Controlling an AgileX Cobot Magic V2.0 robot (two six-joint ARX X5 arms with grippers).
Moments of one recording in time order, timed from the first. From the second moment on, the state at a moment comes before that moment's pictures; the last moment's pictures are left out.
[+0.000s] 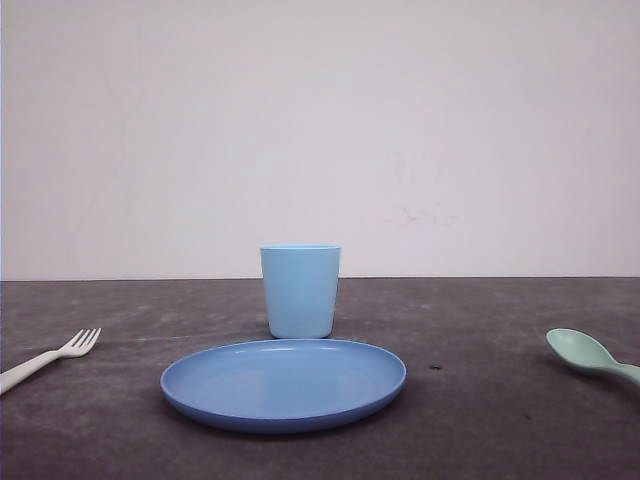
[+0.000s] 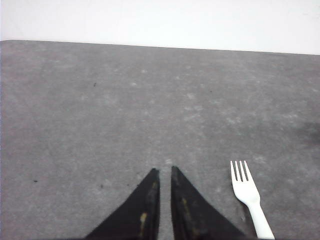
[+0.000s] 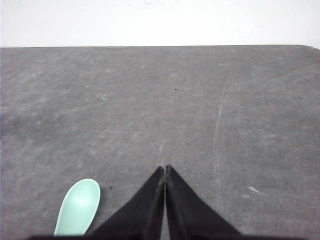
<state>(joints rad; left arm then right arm) -0.03 0.00 0.03 -0.18 0.00 -0.04 0.07 0.01 0.02 -0.17 -0.05 0.09</state>
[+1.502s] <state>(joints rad) -0.08 0.73 0.78 -0.57 0.13 -0.06 0.07 0.83 0.80 -0.66 -0.15 0.07</state>
